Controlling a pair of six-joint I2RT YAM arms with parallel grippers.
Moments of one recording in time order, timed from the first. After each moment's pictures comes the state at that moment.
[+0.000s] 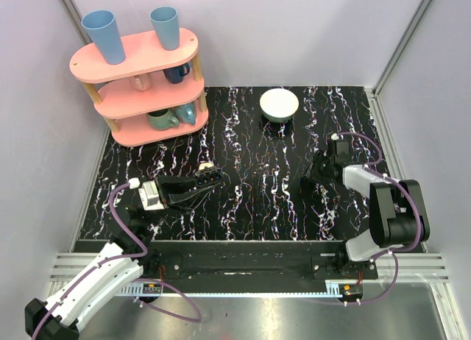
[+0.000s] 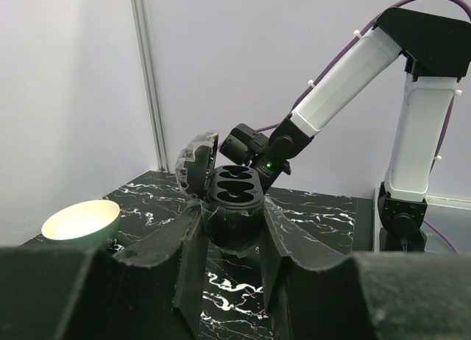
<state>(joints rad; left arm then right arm) -0.61 0.41 0.25 0.73 0.51 -0.23 0.08 1.53 0.71 -0.11 -0.20 0.56</state>
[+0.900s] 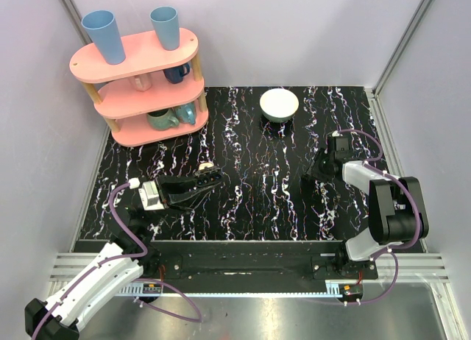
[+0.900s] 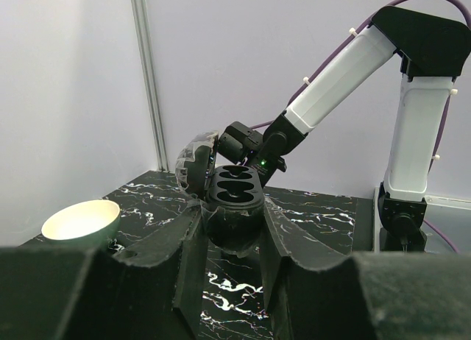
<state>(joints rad) -0.61 0.41 0.25 0.73 0.51 -0.23 0.08 1.54 0.75 -0.16 -0.14 0.56</state>
